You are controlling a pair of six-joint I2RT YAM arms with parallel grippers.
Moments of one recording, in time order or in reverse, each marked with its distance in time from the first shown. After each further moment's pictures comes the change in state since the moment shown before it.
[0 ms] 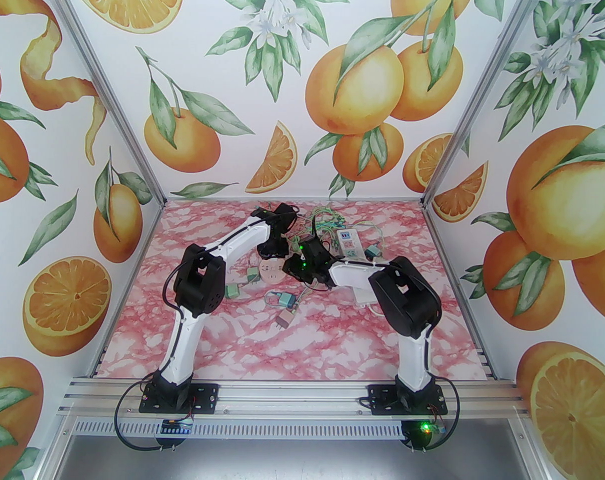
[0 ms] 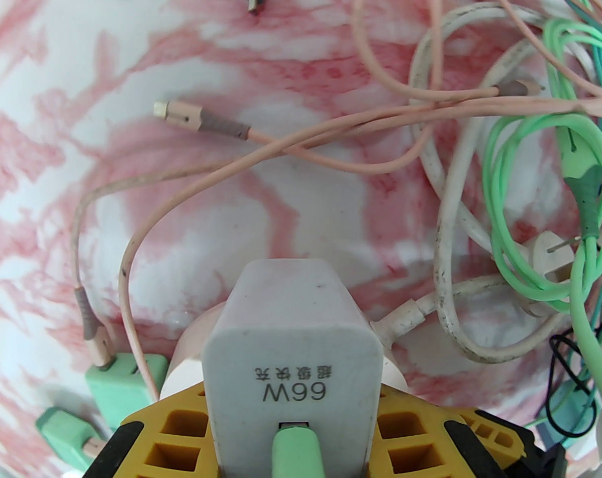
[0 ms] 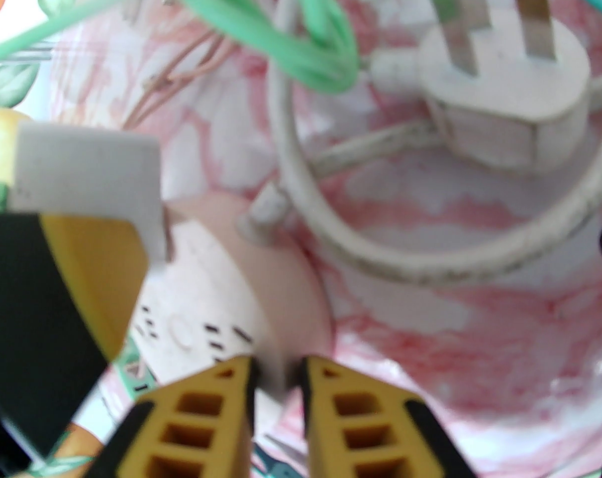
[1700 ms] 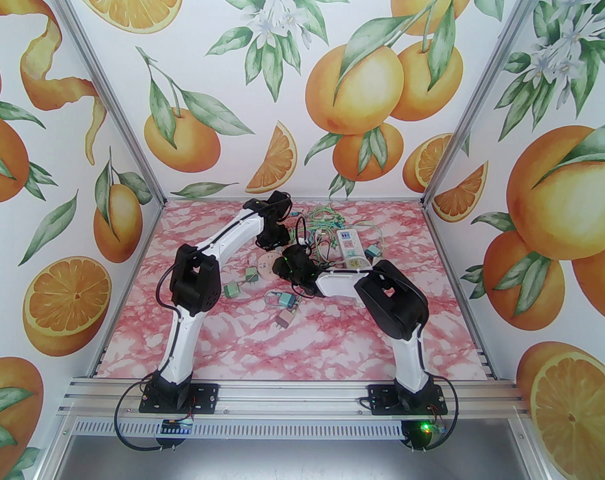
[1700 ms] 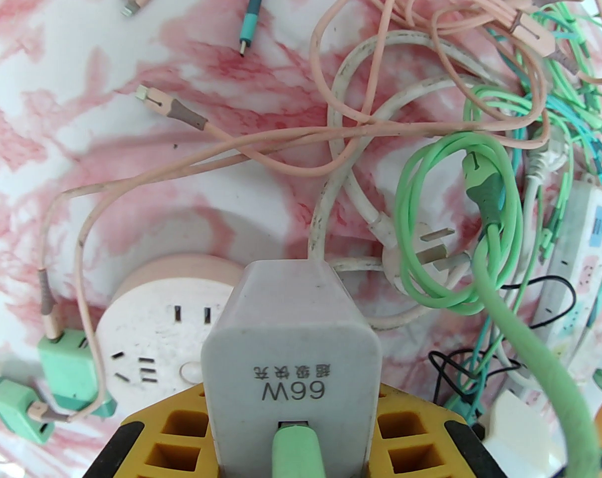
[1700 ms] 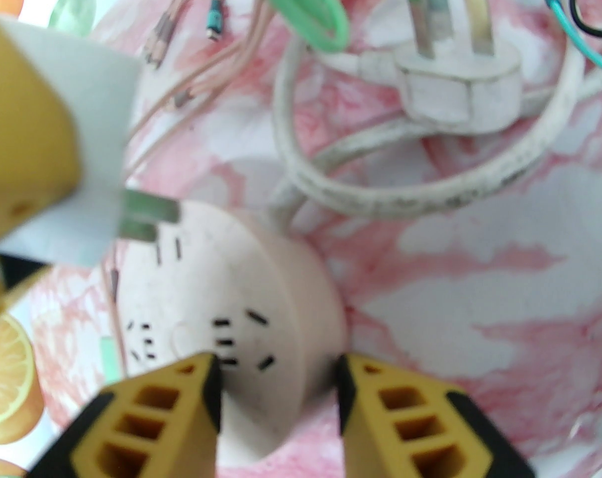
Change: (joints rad) left arm 0.042 -0.017 0.105 -0.001 0.089 -0.136; right arm 0.119 0.059 0.018 0.137 0.302 -0.013
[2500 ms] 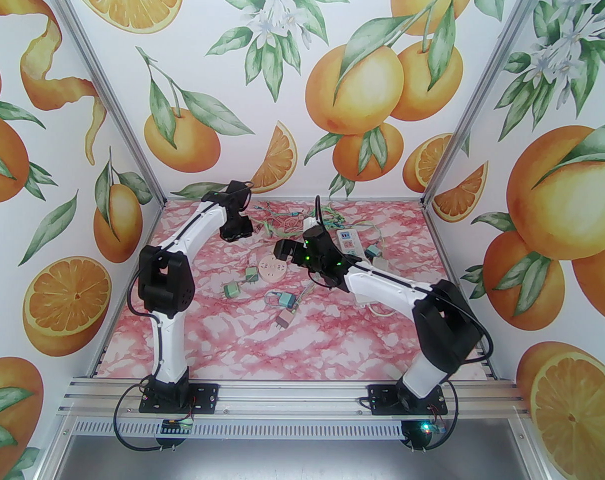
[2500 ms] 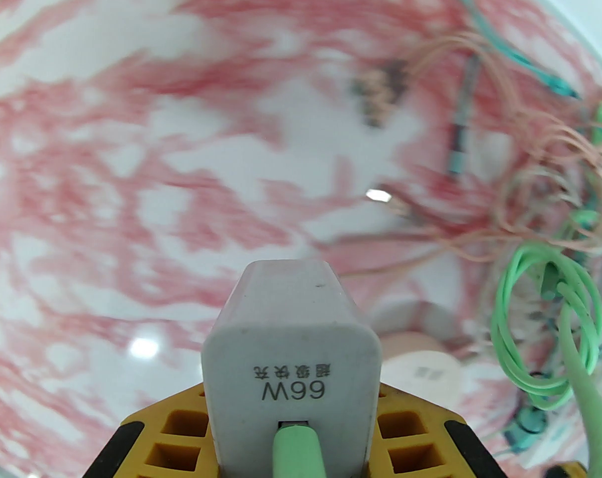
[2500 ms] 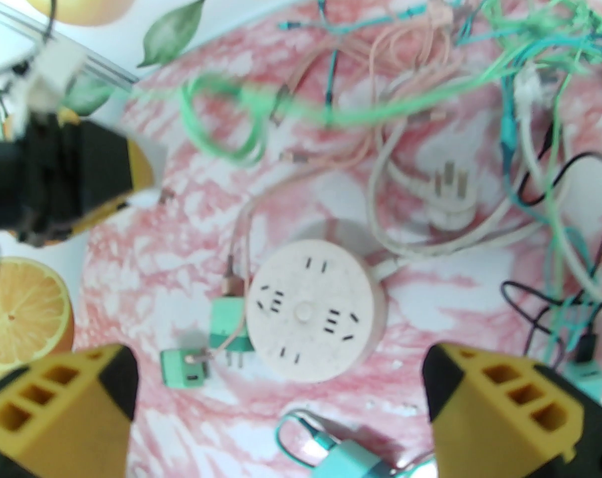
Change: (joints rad) left arm 0.252 -0.149 -0.163 -0.002 -0.075 0.256; right arm -0.067 -0.387 -0.035 -0.204 -0.053 -0.210
